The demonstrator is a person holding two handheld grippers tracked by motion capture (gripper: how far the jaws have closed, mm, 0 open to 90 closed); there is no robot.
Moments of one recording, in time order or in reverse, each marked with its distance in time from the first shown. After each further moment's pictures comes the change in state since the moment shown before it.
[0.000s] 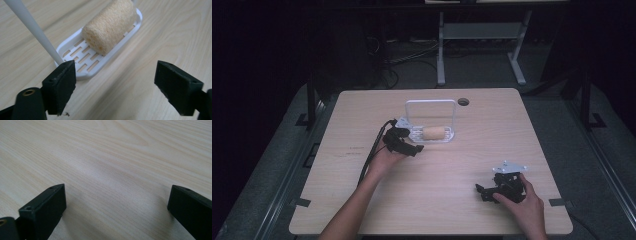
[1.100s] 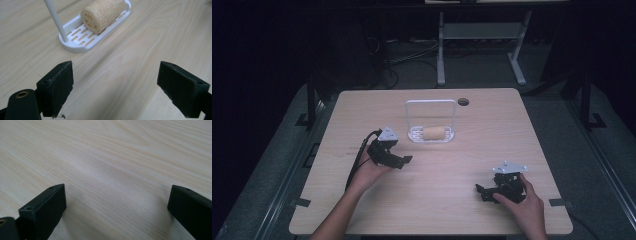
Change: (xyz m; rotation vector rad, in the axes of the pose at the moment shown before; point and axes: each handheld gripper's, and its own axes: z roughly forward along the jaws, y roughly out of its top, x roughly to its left) left arm -0.012 -0.038 -0.048 -0.049 -0.001 0.002; right arm 0.000 0.000 0.000 0.001 0.001 0.002
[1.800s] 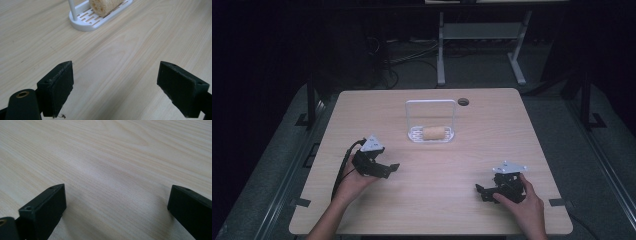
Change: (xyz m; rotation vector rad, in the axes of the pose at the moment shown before) left arm 0.001 -0.036 -0.032 -0.012 0.028 -0.028; right arm 0.000 0.000 0.000 0.000 0.000 0.000
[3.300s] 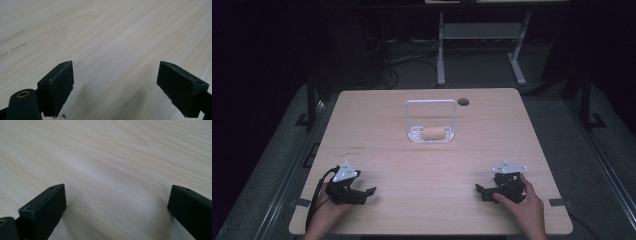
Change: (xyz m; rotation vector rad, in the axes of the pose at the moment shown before) left arm -0.009 -0.086 -0.047 0.031 0.072 -0.065; right arm 0.000 0.000 0.000 -0.001 0.000 0.002
